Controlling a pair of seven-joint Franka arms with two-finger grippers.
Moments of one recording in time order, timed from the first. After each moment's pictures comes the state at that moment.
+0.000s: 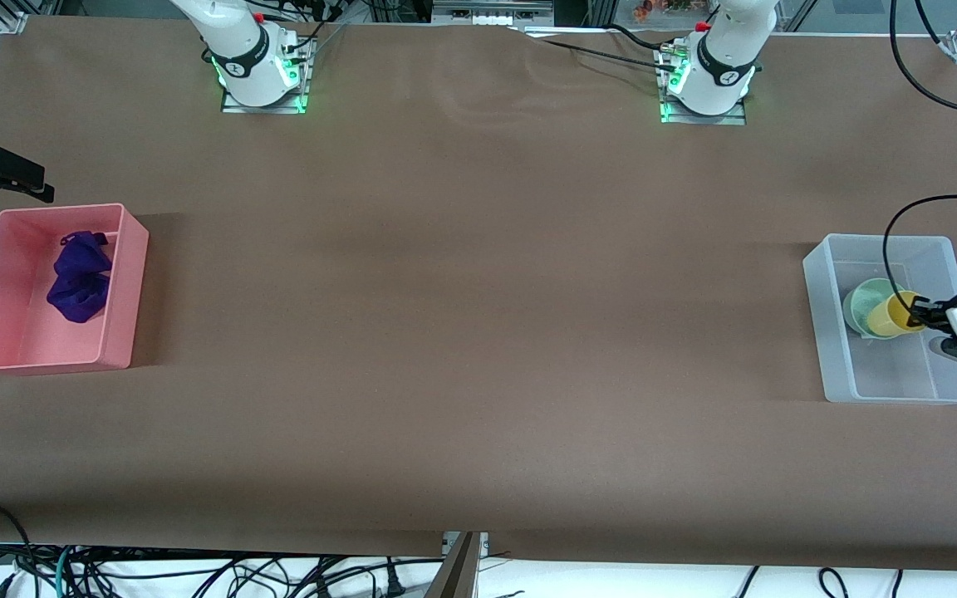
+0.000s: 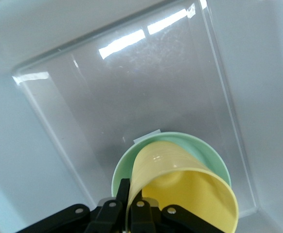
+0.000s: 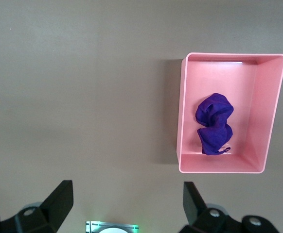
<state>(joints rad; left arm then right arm) 0.64 0.64 -0.25 -1.62 0.30 2.07 0.63 -0.10 0.10 0.02 -1.46 -0.03 1.45 -0.16</state>
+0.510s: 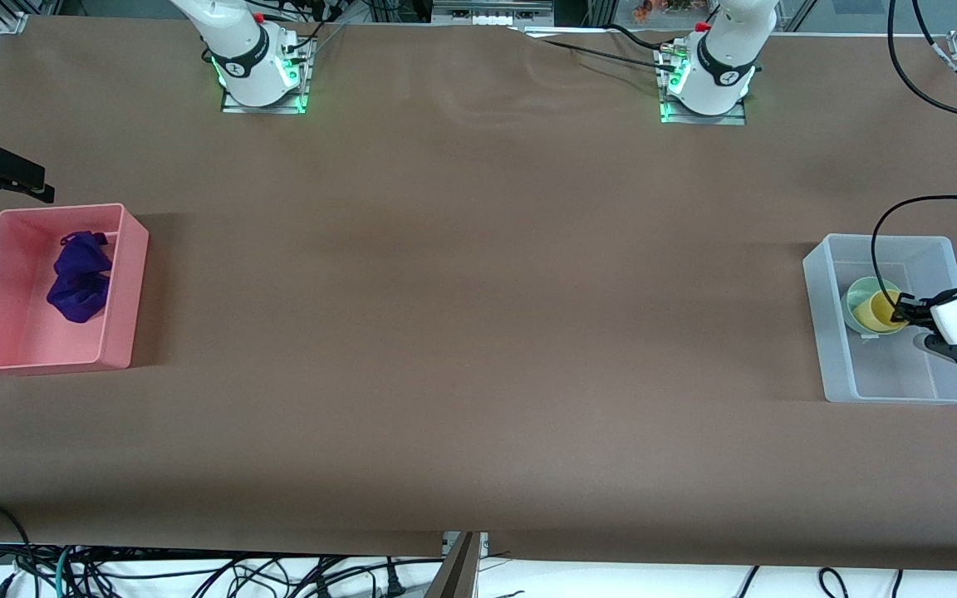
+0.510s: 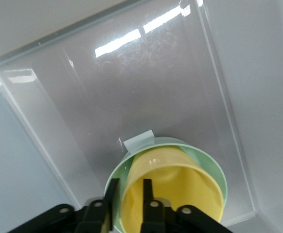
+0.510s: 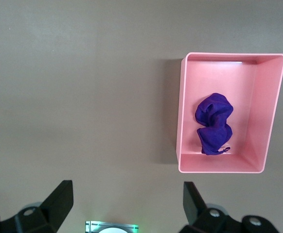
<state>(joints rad) 0.64 0.64 -0.26 -1.64 0.30 2.09 0.63 -0.10 0.10 0.02 -1.46 -0.03 1.45 -0.16</state>
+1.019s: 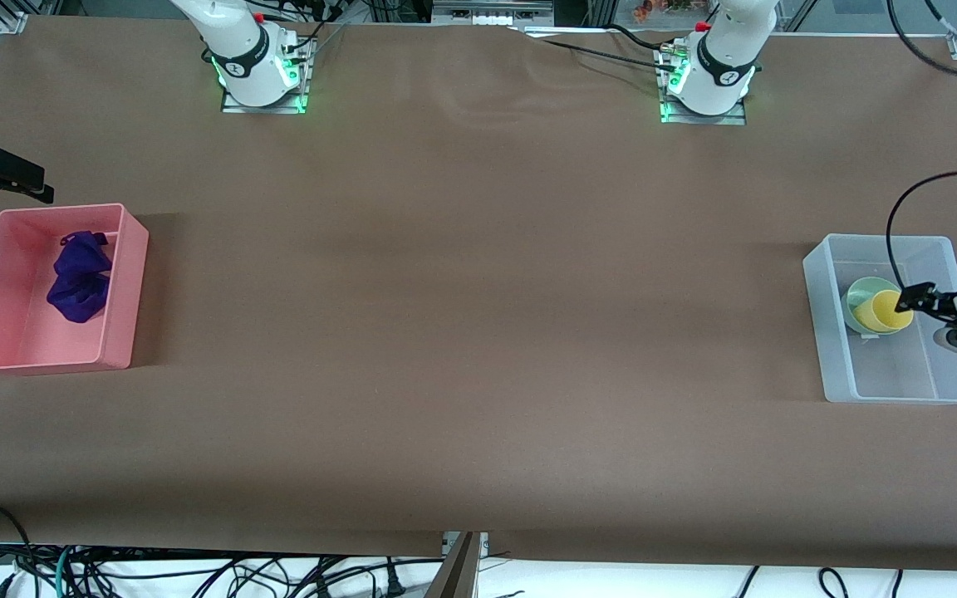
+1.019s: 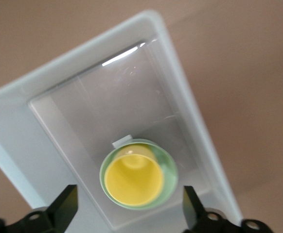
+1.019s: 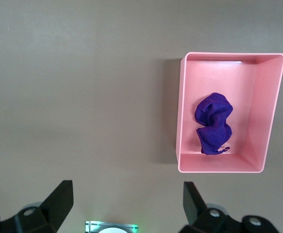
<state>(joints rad) 0.64 0.46 -0.40 -1.60 0.29 1.89 0.62 -0.10 0.10 0.02 -1.46 -0.03 1.45 -0.16</state>
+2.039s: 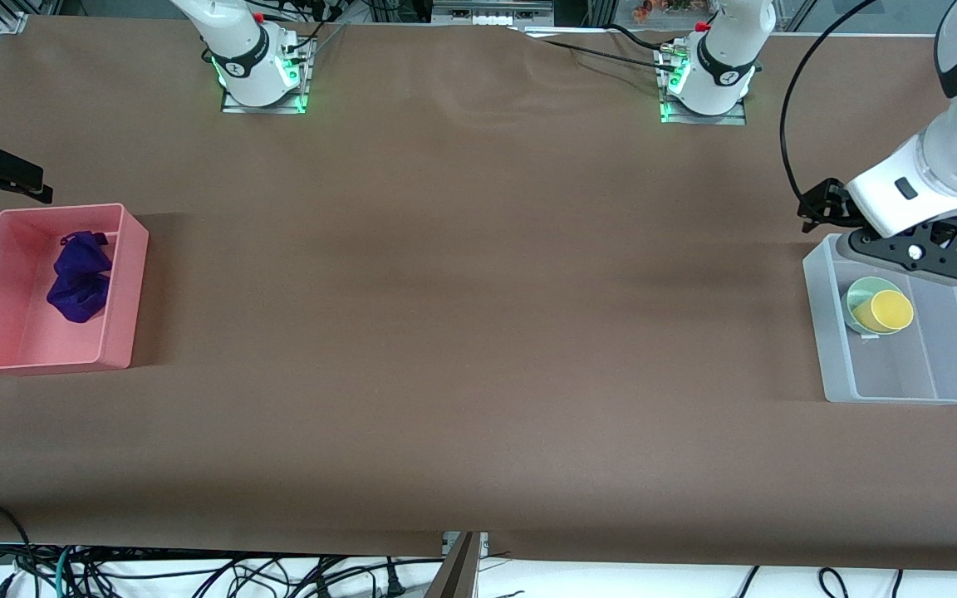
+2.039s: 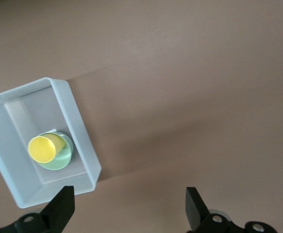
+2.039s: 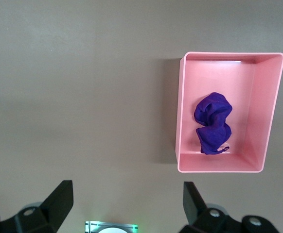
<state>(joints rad) 0.32 0.16 -0.49 -1.47 0.13 1.50 0.11 -0.10 0.10 0.02 -1.46 -0.03 1.45 -0.16</state>
